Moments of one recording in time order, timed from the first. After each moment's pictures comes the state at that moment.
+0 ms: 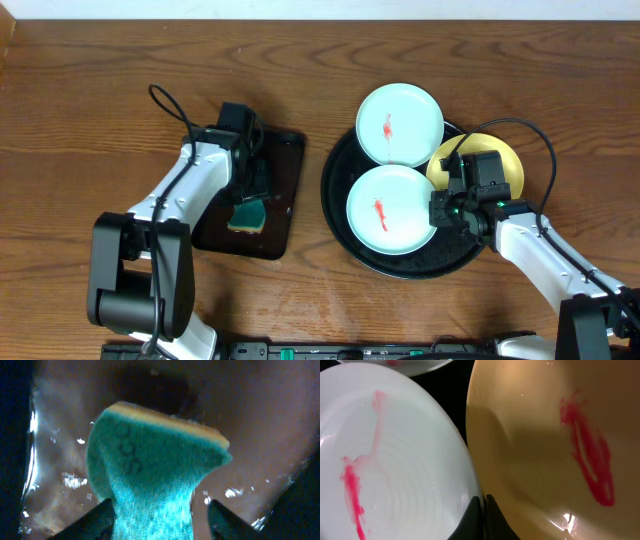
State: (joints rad) left arm -0.16 1.76 1.10 -0.82 0.04 -0.36; right arm 0.18 1.46 0.66 -0.32 -0.15 0.18
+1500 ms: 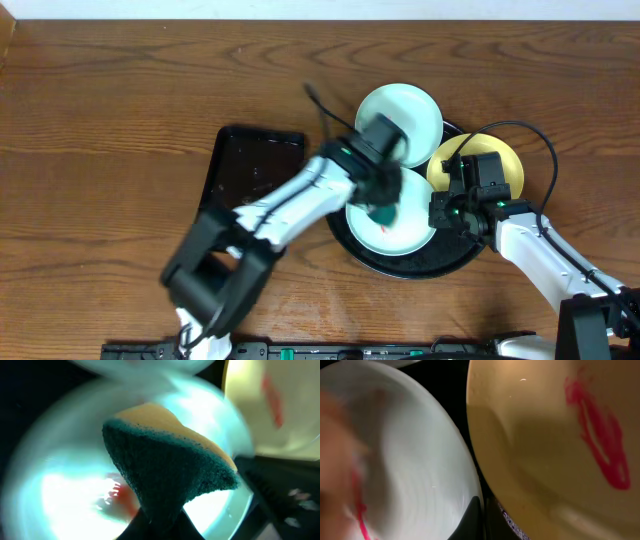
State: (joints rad) left arm -0.76 1.94 1.35 -0.59 0.26 -0.65; right arm 0.18 1.46 0.66 -0.35 -0.18 0.22
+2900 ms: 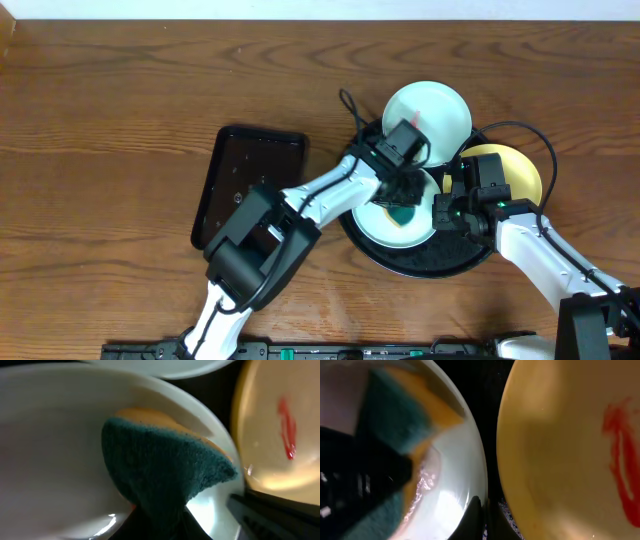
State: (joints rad) left arm -0.80 2.14 1.46 -0.46 0.34 -0.63; right arm 0.17 1.47 0.65 -0.36 -0.12 0.19
